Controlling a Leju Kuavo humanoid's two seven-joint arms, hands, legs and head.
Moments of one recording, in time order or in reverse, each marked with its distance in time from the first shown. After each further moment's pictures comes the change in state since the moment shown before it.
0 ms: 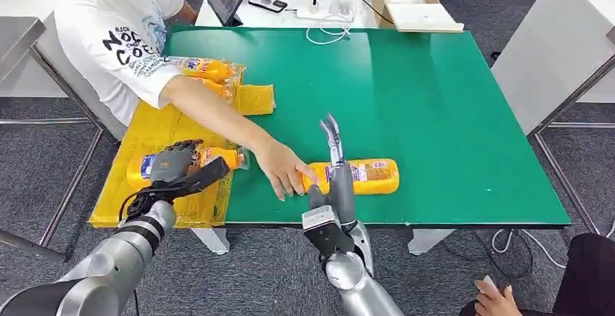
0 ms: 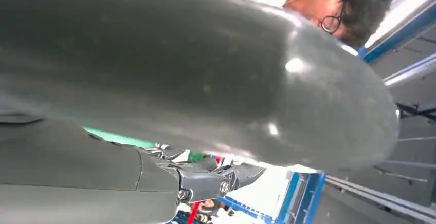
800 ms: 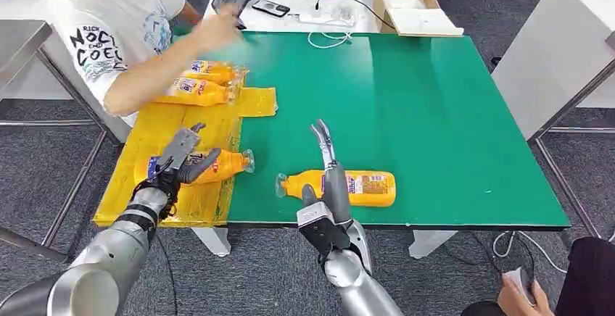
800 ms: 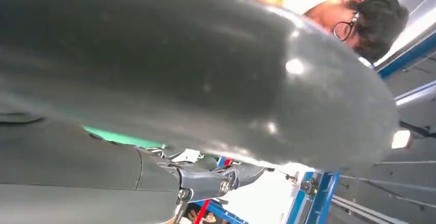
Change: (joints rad) left arm -0.038 -0.047 0.246 -0.008 0.497 -0.342 -0.239; right arm -0.013 0.002 -0.012 0.064 0.016 0.033 0.006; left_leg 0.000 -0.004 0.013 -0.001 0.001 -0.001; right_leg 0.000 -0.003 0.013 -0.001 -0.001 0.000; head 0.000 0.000
